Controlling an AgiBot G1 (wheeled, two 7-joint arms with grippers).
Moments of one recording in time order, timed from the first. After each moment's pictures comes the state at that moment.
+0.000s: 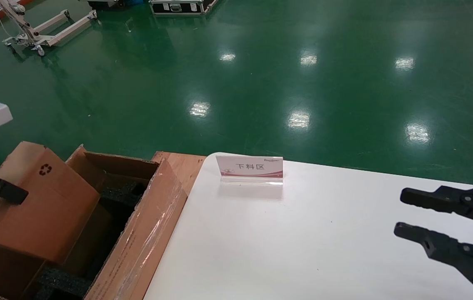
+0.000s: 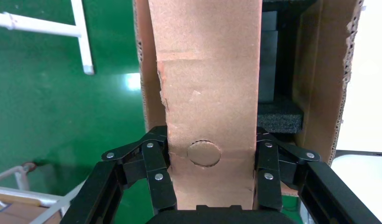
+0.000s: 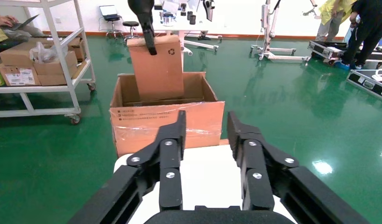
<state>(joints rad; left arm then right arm) -2.94 0.43 2.31 -1.38 1.52 1.60 -1.61 1.08 -0.61 -0.29 1.28 -0.72 -1.49 0.18</state>
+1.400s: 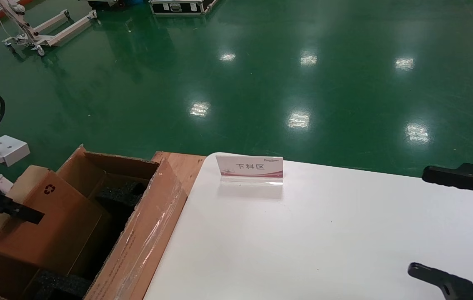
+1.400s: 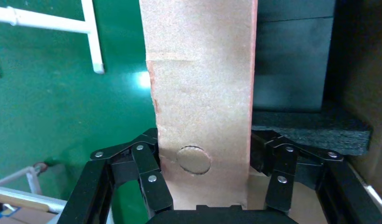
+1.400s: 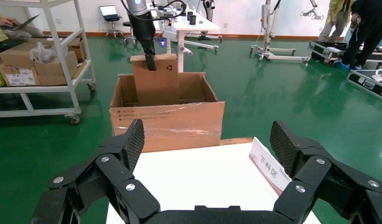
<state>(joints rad) -2.68 0.30 2.27 -1.34 1.68 1.36 -1.54 1.08 -0.61 -0.29 1.28 -0.72 -1.49 0.18</state>
